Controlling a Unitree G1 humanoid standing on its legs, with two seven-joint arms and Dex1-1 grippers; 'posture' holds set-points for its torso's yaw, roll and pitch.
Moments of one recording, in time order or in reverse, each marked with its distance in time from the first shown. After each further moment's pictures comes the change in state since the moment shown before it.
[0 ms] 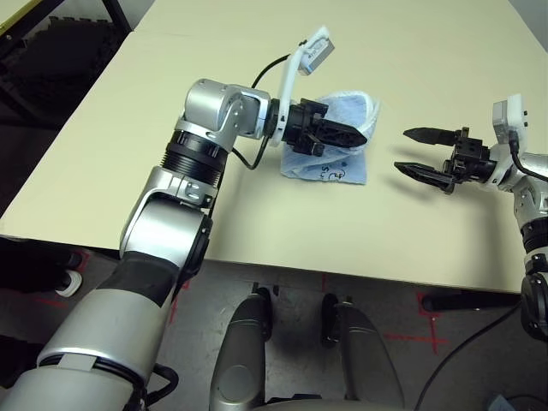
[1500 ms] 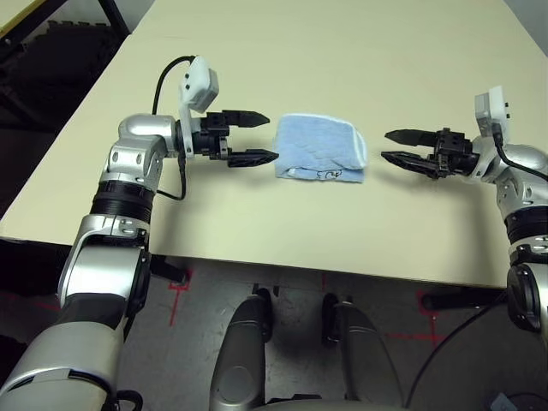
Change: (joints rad) left arm 0.270 0.268 0.169 0.141 0.122 -1.087 -0.267; right arm -0.087 0.071 0.037 0.020 -0.020 0.011 0.028
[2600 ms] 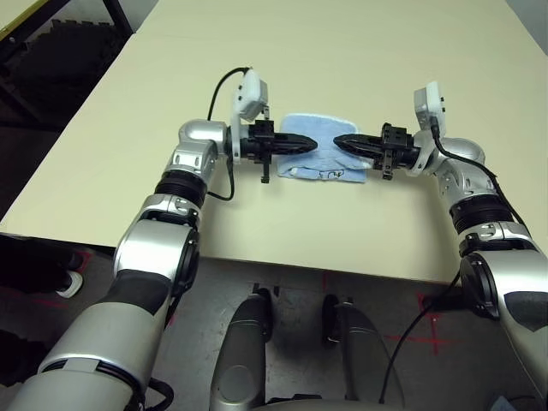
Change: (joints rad) left arm -0.138 -0.237 -0.008 0.317 0.137 -0.069 0.001; right arm -0.071 0.195 0.055 0.065 -0.059 -0.001 -0.093
